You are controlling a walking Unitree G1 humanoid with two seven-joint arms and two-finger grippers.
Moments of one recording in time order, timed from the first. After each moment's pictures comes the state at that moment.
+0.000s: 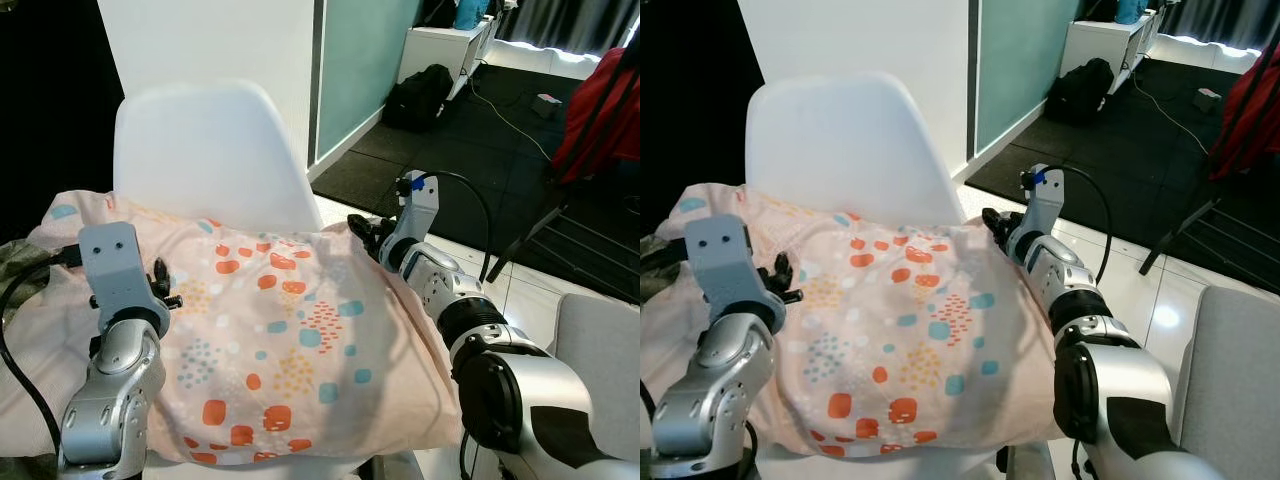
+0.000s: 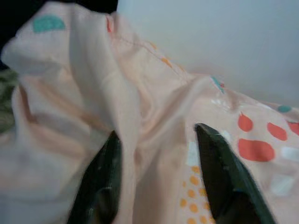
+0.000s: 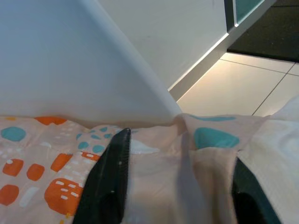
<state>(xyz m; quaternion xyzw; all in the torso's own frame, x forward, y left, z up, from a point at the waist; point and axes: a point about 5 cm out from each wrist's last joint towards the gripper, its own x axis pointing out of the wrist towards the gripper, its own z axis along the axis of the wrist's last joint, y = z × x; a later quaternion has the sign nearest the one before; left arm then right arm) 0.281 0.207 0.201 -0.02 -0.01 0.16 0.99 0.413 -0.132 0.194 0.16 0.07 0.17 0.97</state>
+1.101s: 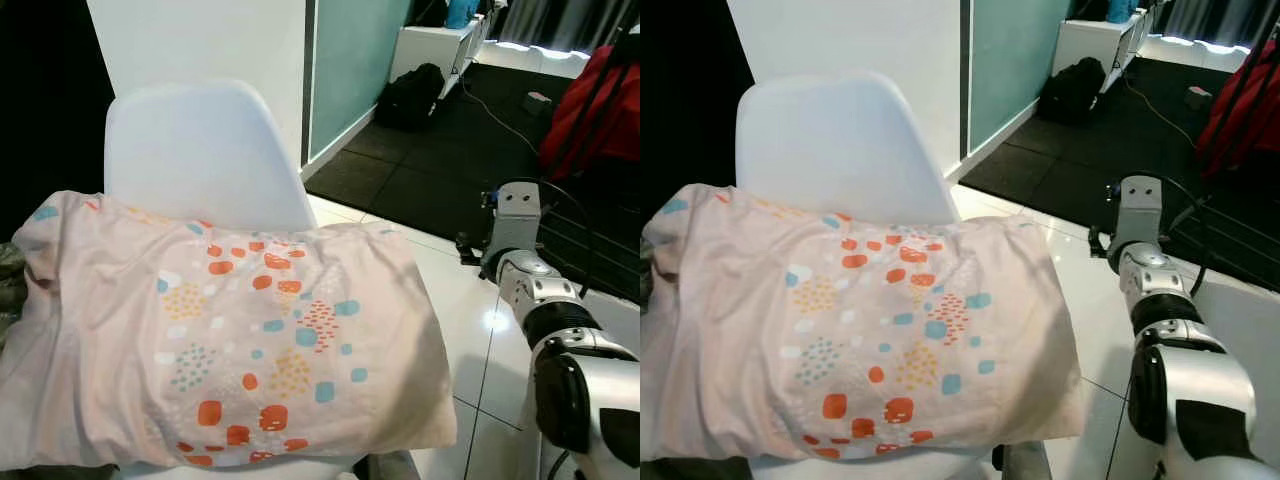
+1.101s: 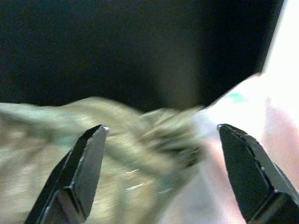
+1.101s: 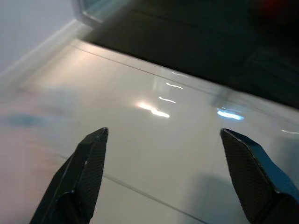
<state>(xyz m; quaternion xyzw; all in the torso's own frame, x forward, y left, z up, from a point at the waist) 0.248 0.332 0.233 0.02 -0.08 0.33 0.94 0.407 -0.221 0.192 0.03 0.08 0.01 1.00</state>
